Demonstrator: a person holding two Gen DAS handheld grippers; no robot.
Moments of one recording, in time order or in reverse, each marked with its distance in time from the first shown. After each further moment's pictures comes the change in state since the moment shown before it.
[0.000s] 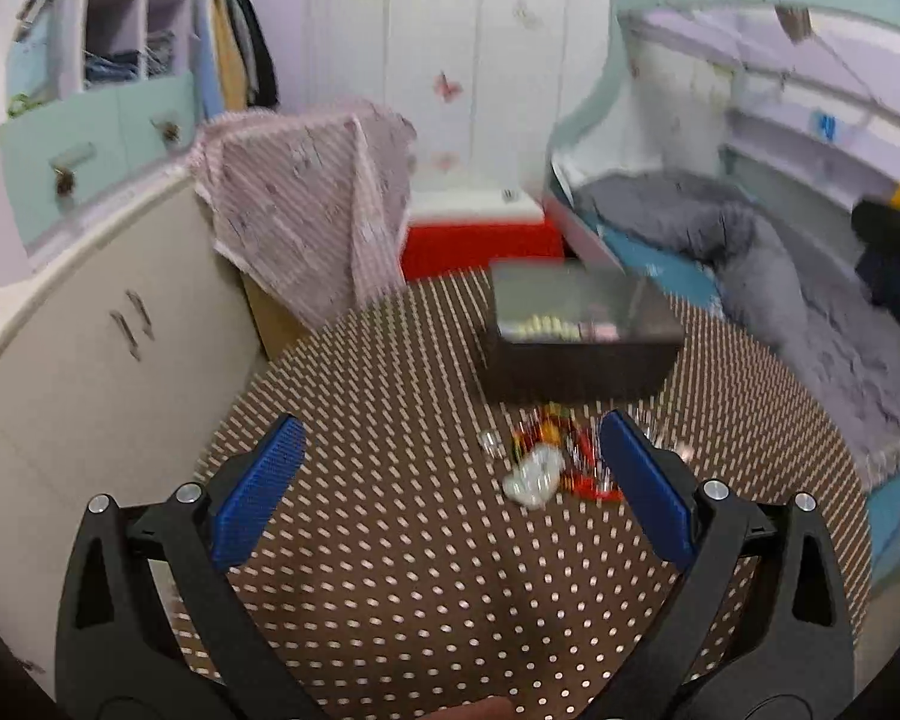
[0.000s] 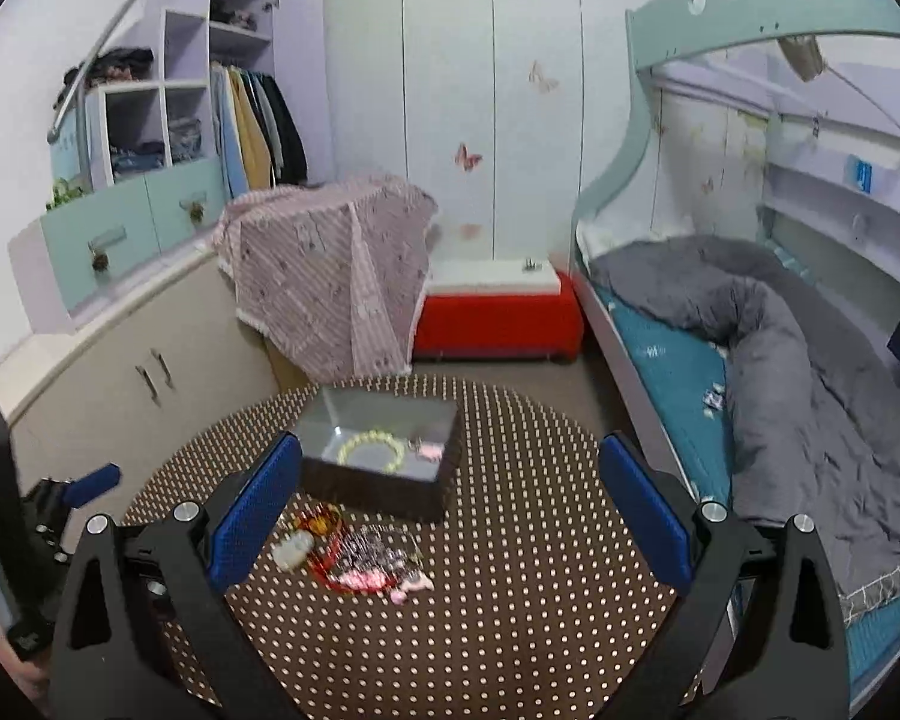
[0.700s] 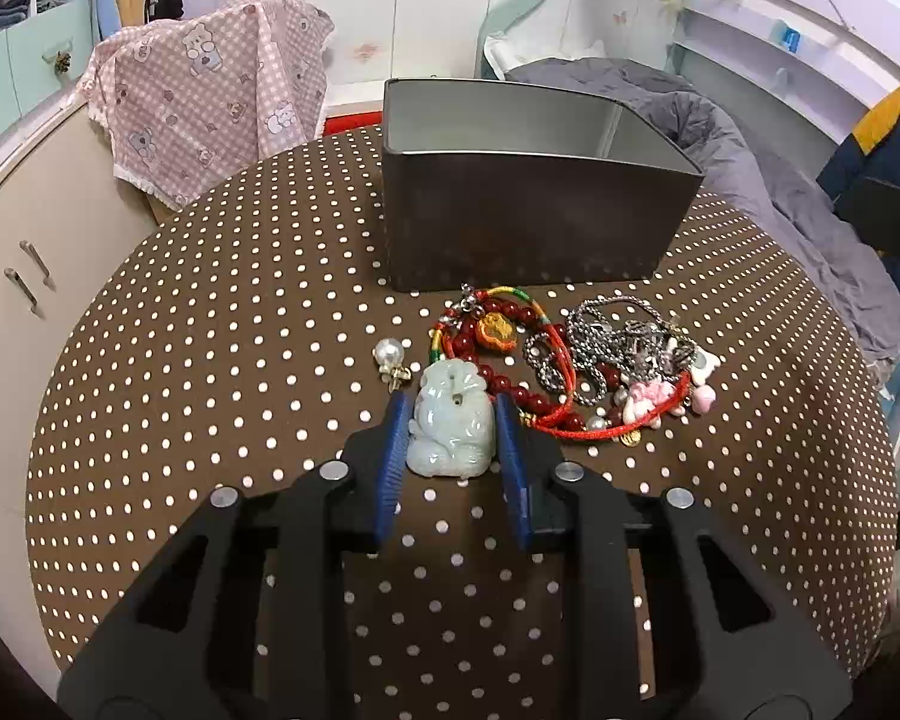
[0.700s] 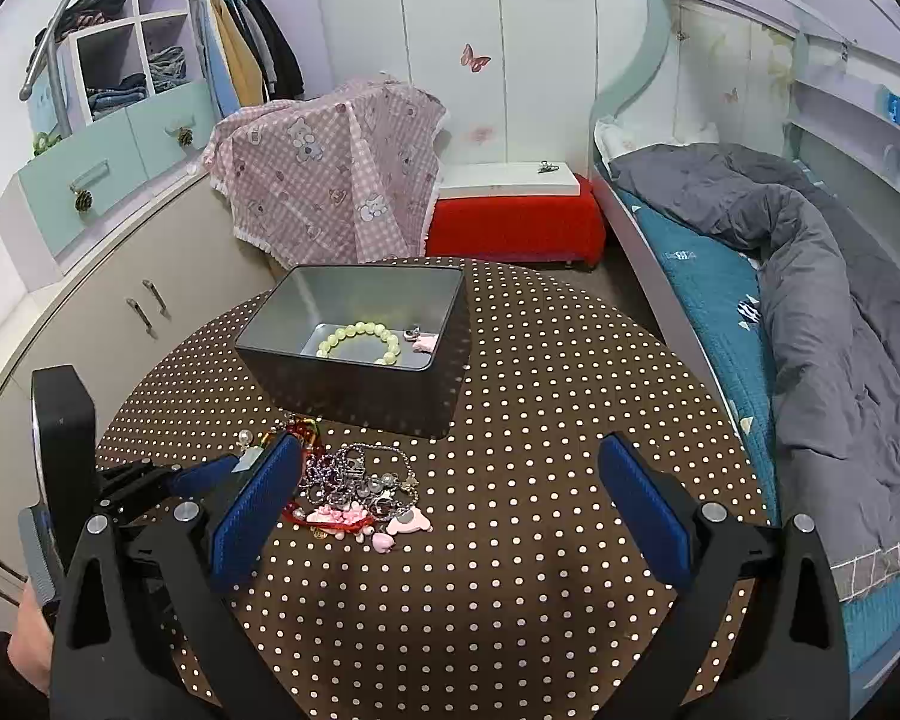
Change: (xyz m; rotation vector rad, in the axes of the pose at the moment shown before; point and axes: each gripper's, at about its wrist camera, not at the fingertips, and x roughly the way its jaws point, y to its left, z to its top) left arm 0.089 -0.020 -0.026 0.057 0.239 -0.175; right arm 0.065 -0.011 -0.041 0.033 0.206 0.053
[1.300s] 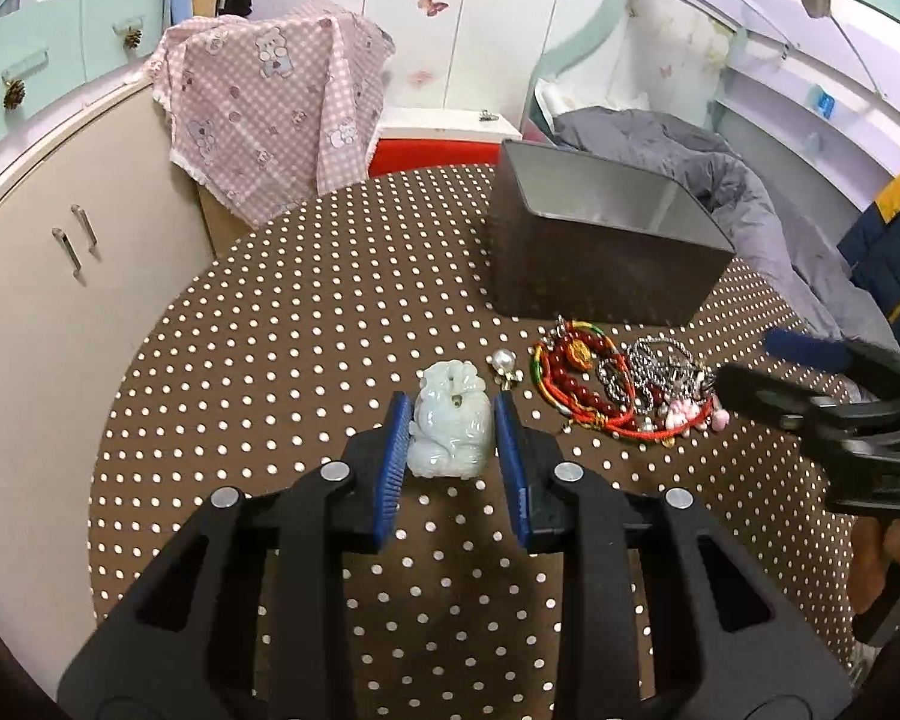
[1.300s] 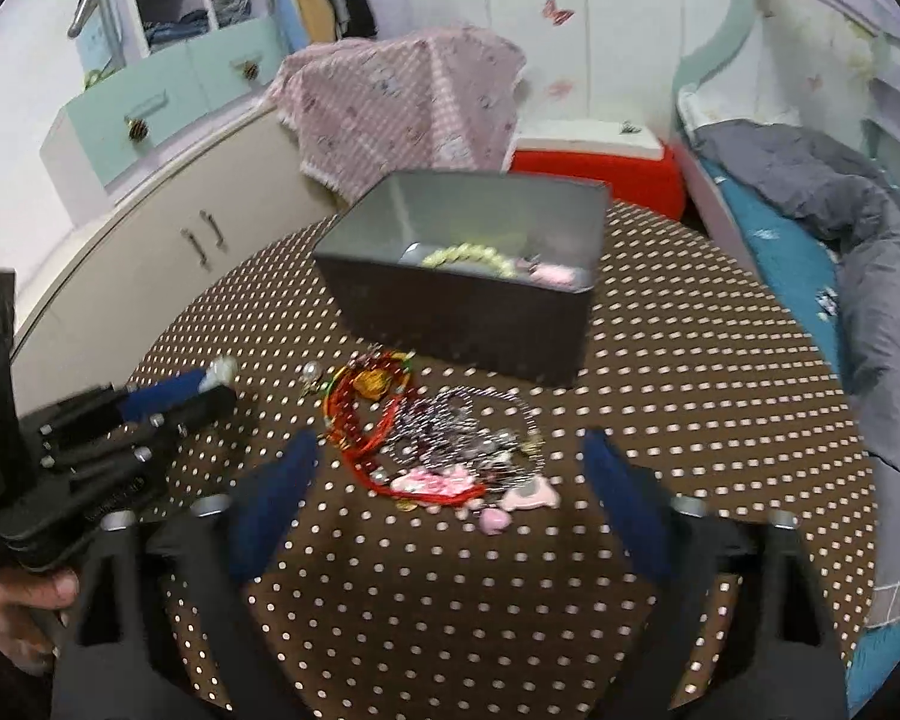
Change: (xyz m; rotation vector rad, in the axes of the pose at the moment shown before) left arm -0.048 0.043 -0.013 -0.120 -0.087 0.054; right arm 0.051 0.046 -0.020 -0.092 0.130 0.164
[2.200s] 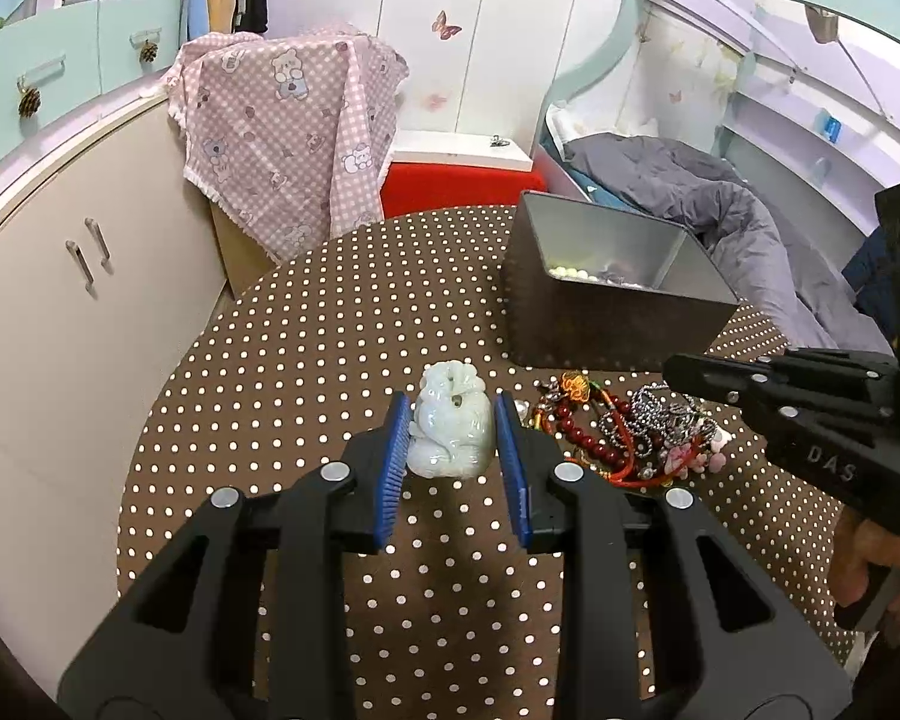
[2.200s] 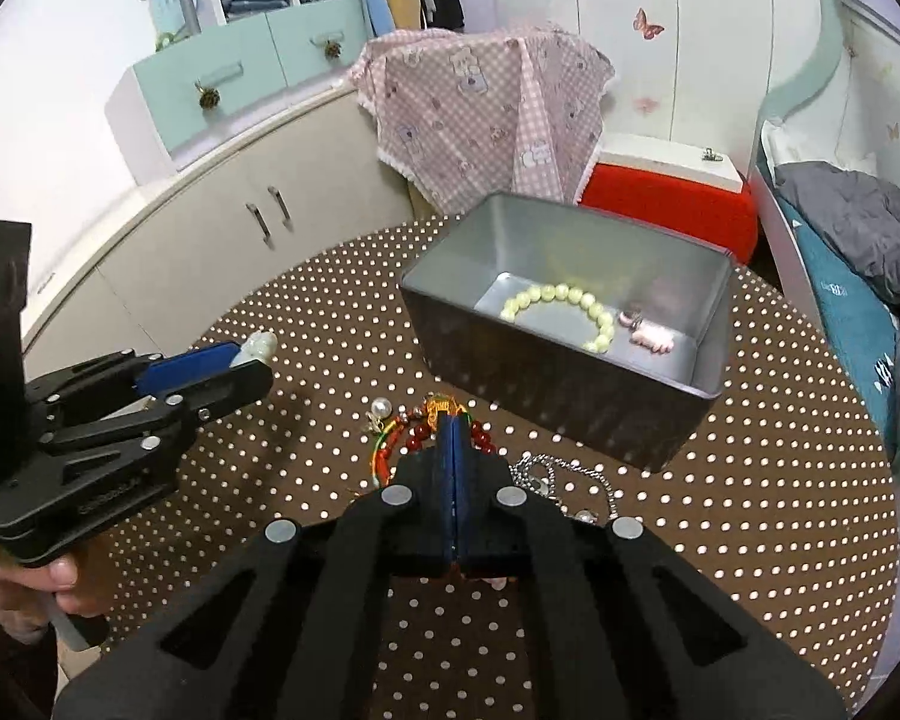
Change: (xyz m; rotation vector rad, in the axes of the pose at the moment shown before) left arm -0.007 0.015 0.024 -0.020 -0.049 0.011; right arm 0.009 0.016 0.023 -0.140 0.000 0.128
